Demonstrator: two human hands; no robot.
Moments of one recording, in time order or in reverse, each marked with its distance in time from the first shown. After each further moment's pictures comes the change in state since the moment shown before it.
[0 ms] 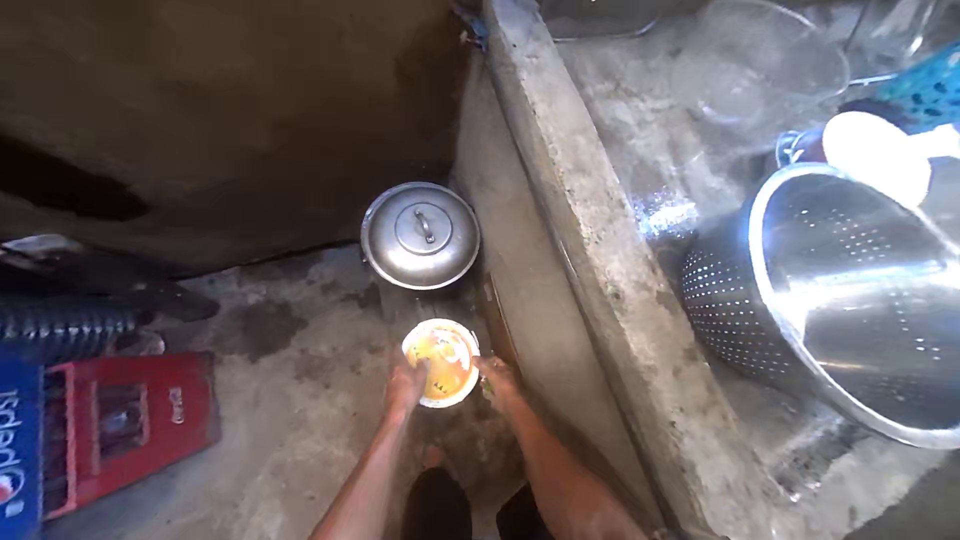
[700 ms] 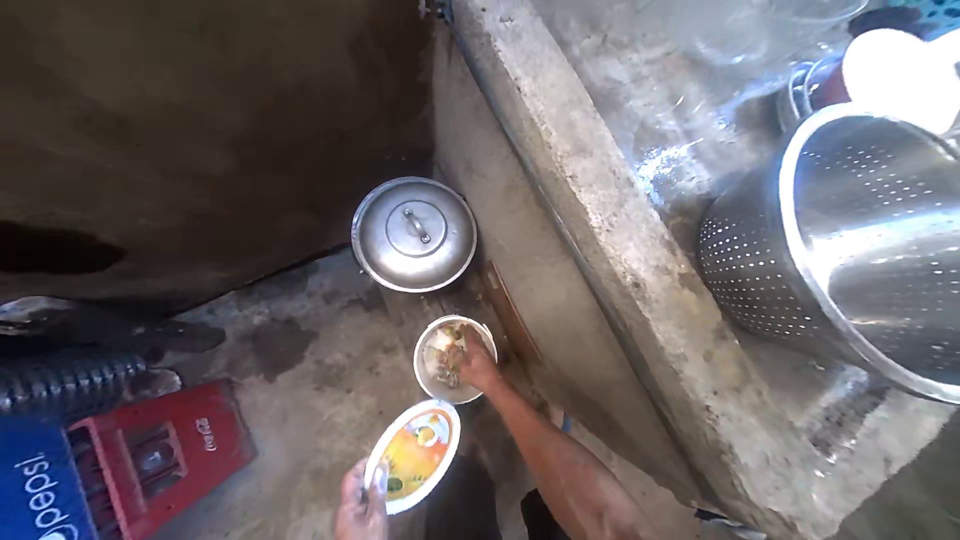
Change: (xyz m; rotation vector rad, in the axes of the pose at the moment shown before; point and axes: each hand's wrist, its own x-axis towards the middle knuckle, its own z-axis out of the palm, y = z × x) left_hand -0.139 -0.112 -0.082 -0.493 0.217 0.234; right_hand -0.010 -0.036 0.069 -0.657 -0.153 -0.441
